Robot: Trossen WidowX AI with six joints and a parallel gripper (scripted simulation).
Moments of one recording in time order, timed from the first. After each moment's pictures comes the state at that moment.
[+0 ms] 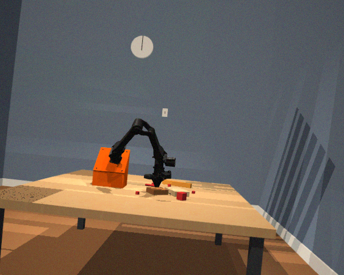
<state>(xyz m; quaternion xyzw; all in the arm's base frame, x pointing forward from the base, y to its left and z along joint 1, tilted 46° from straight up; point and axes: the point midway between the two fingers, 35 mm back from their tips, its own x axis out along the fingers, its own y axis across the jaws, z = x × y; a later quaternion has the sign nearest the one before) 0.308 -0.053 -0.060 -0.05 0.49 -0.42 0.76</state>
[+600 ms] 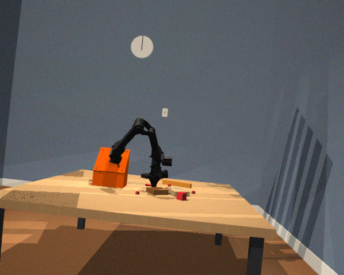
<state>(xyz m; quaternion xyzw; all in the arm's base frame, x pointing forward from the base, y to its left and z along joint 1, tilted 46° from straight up) 0.284 -0.043 -0.076 -0.05 0.49 -0.42 0.76</state>
